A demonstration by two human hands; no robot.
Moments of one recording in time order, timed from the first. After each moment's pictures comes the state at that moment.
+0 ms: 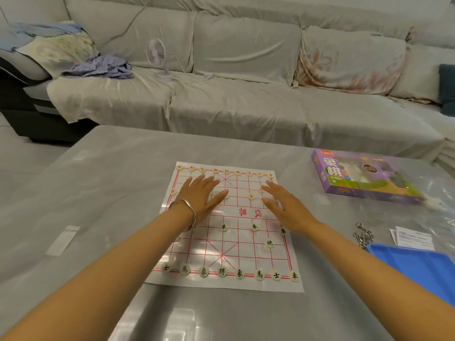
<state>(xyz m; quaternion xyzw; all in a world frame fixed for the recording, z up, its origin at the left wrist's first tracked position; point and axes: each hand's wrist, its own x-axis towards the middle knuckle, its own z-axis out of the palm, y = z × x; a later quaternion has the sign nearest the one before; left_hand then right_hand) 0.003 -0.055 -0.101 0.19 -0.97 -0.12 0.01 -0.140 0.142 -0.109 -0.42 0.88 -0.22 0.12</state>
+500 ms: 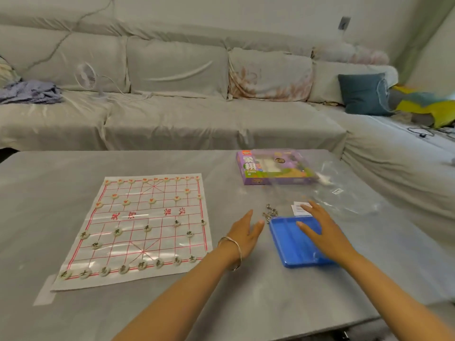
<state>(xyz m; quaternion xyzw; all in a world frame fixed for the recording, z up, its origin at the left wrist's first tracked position) -0.059 0.219 -0.102 0.11 -0.86 -0.50 -0.04 -0.150 0.422 -0.089 -0.23 0.91 -0.33 0.03</state>
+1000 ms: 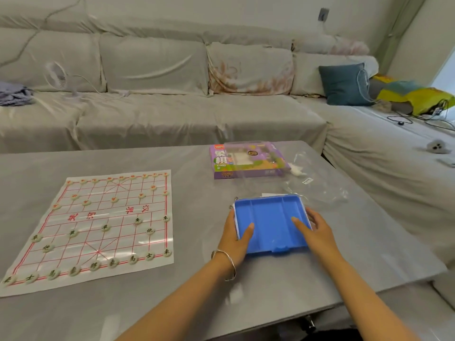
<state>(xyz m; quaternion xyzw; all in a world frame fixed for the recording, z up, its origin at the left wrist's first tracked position) -0.074 0.306 -0.121 0.16 -0.74 -0.65 0.07 -0.160 0.482 -0.109 -0.04 0.81 -0.59 0.02</state>
